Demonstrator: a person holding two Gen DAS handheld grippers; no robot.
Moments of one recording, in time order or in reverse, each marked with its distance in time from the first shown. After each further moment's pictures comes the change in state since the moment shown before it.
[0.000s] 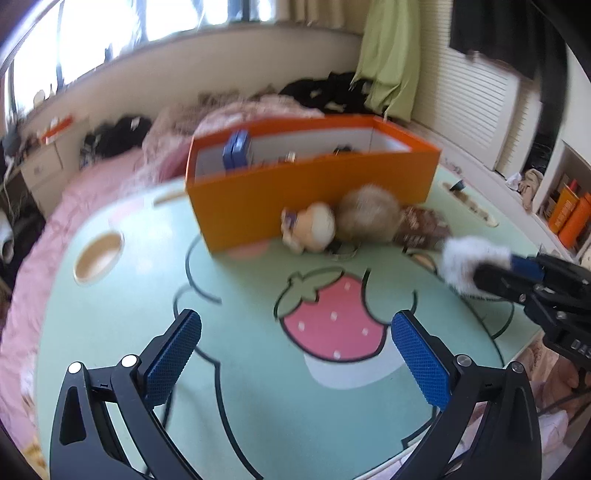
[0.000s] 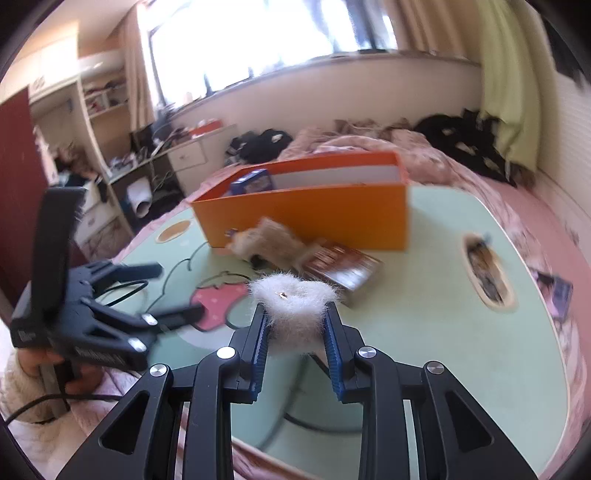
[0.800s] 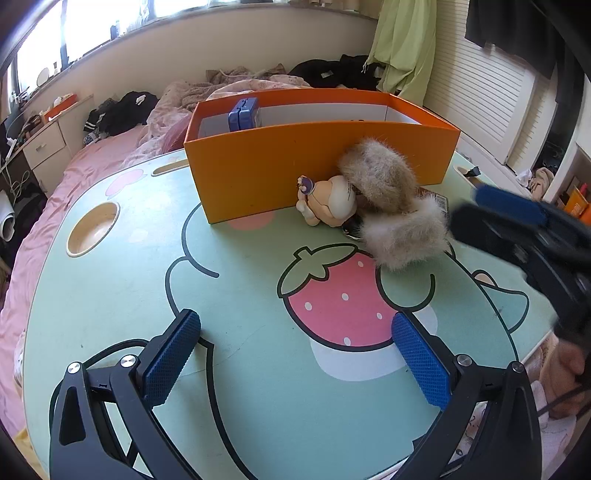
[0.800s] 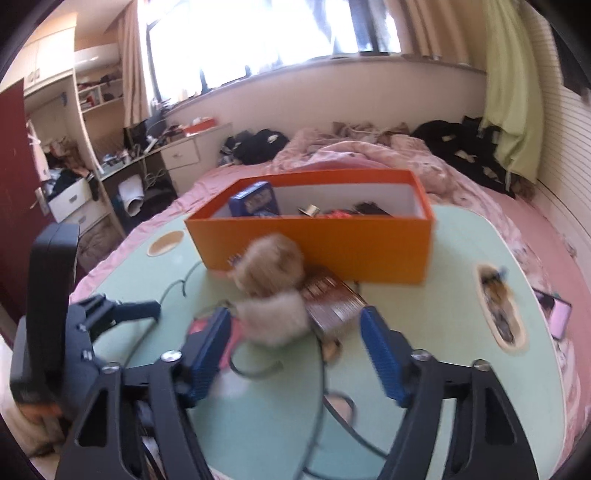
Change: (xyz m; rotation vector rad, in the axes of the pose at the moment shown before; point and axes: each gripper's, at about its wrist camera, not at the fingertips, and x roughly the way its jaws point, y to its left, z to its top) left arm 0.022 0.008 -0.010 -0.065 0.095 0.007; right arm 0.036 0.040 0.046 -0.081 0.014 -0.037
